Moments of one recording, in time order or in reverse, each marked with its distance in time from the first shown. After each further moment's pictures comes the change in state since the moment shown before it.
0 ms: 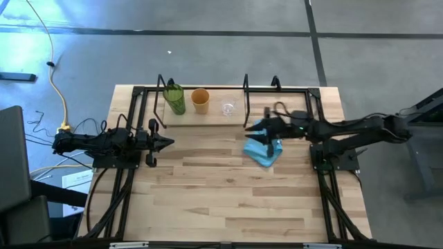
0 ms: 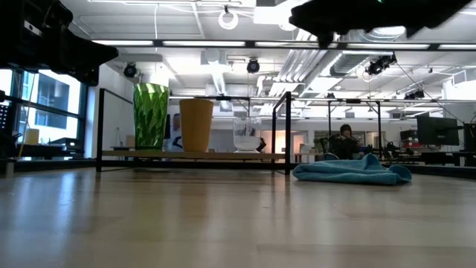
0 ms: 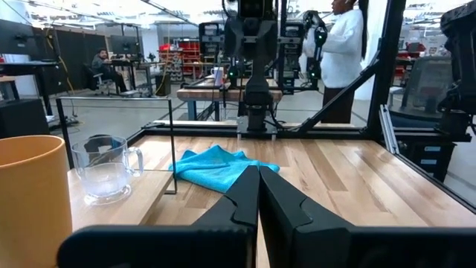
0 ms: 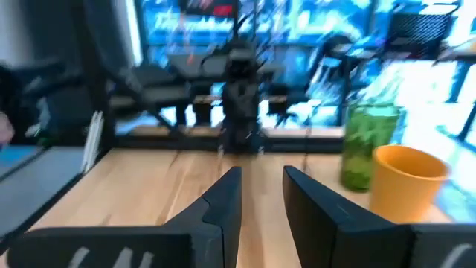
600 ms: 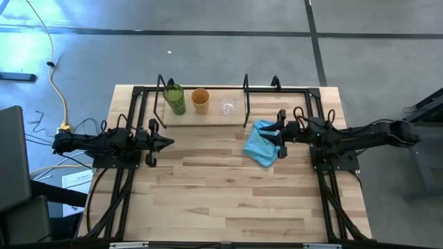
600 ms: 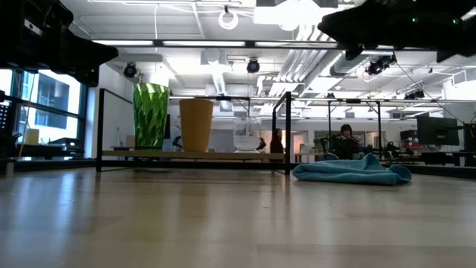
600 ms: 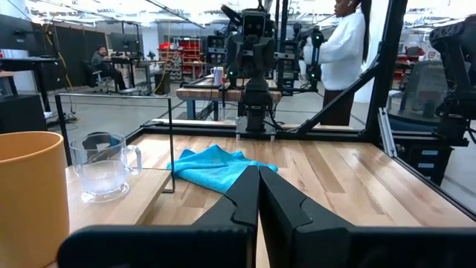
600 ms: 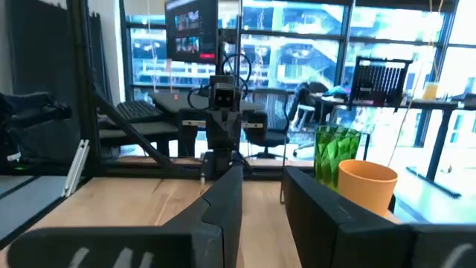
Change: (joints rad) left arm 0.000 0.000 0.000 0.000 0.000 -0.021; right arm 0.000 -0.210 -0.311 0.290 0.064 -0.021
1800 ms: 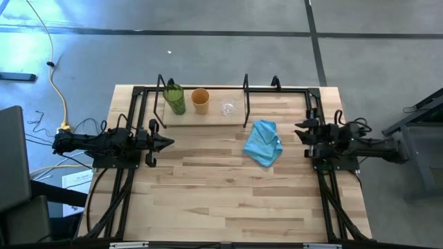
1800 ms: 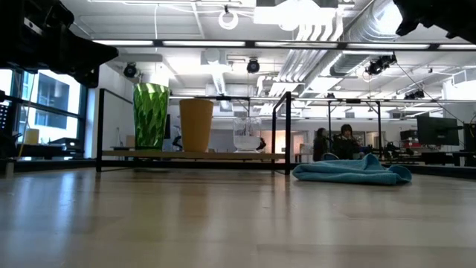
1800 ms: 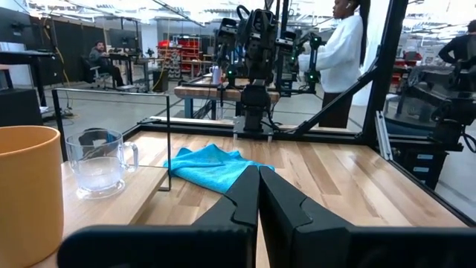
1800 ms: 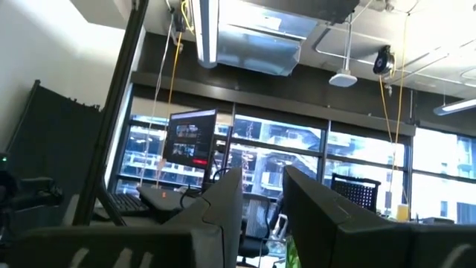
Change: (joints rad) left arm 0.000 0.000 0.000 -0.001 0.003 -0.027; right arm -0.010 -0.745 -0.191 -0.149 -0.026 -0.101
